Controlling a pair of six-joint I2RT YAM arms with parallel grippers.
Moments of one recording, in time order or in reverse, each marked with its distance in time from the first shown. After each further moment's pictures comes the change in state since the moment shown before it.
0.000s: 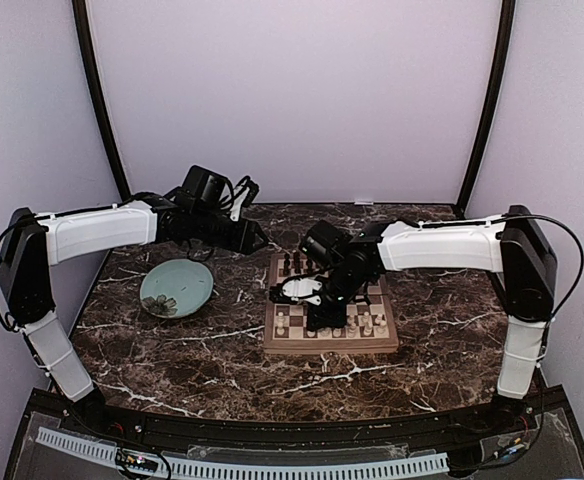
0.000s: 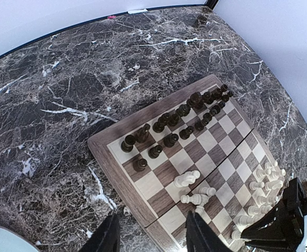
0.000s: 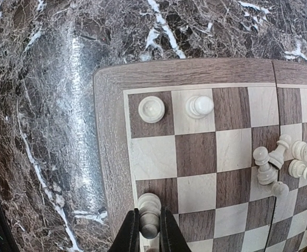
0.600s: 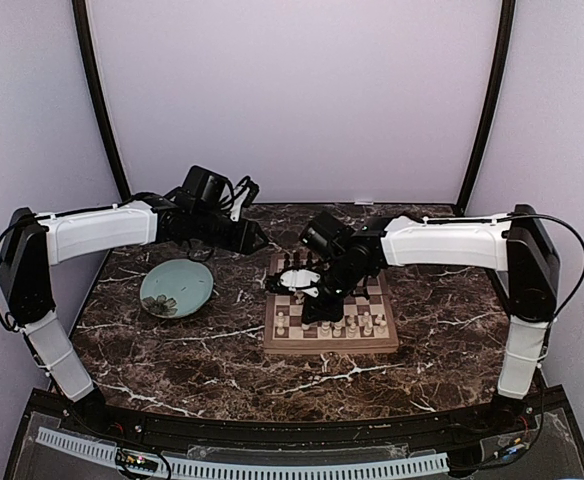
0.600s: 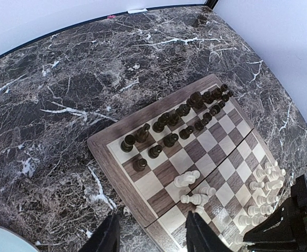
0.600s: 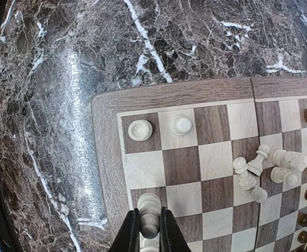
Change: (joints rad) left arm 0.000 0.002 0.000 0.000 0.001 0.000; right arm -0.012 -0.016 0.026 0.020 -0.022 0.038
